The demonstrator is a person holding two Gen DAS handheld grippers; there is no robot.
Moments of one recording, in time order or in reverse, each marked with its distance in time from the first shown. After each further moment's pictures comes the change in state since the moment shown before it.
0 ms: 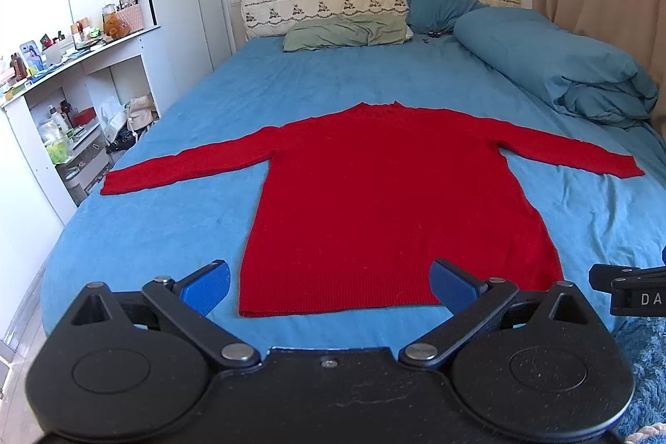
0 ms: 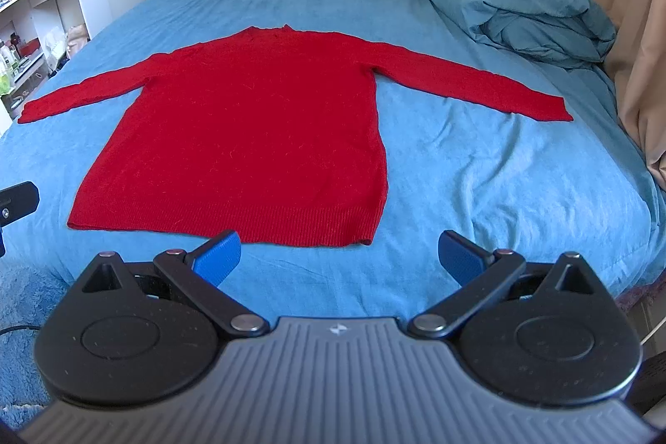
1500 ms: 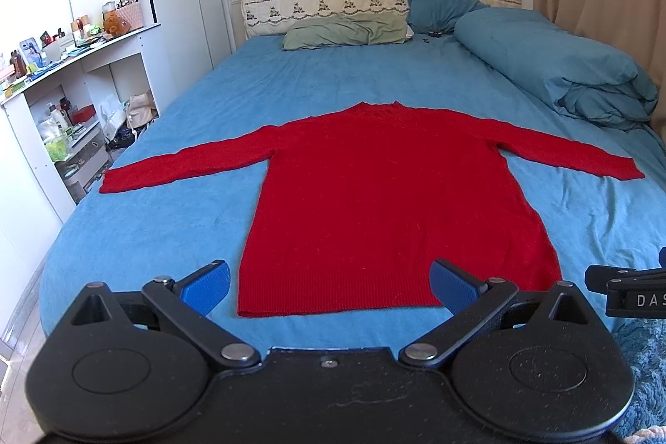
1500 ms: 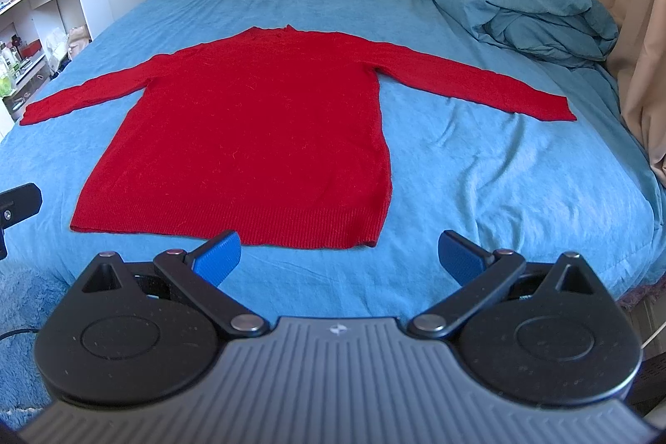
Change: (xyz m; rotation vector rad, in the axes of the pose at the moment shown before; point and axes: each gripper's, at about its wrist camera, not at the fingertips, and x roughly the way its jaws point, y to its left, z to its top) left arm 0.000 0.000 -0.001 -0.004 0.001 -0.002; right arm 0.006 0.002 -0.001 -0.002 0.002 0.001
